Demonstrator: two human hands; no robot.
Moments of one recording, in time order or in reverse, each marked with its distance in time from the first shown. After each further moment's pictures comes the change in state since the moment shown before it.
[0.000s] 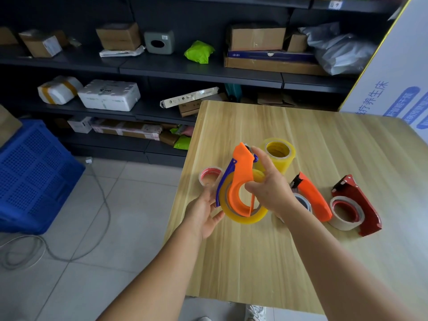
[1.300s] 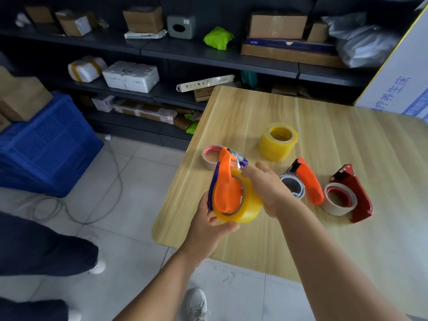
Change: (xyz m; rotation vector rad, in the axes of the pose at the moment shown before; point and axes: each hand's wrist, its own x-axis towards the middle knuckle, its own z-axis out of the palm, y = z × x) left_hand -0.082 -0.103 -0.015 0.449 -0.104 0.458; right_hand -0.054 0.012 -0.002 0.328 -0.215 0.369
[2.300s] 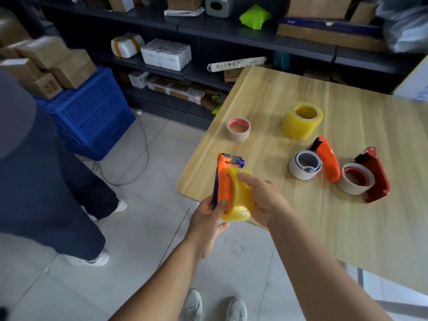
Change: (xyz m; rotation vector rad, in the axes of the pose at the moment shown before) left_hand -0.096 -0.029 0.007 -0.289 0.255 -0.213; right_hand -0.070 0.078 0.039 0.372 -0.178 0.171
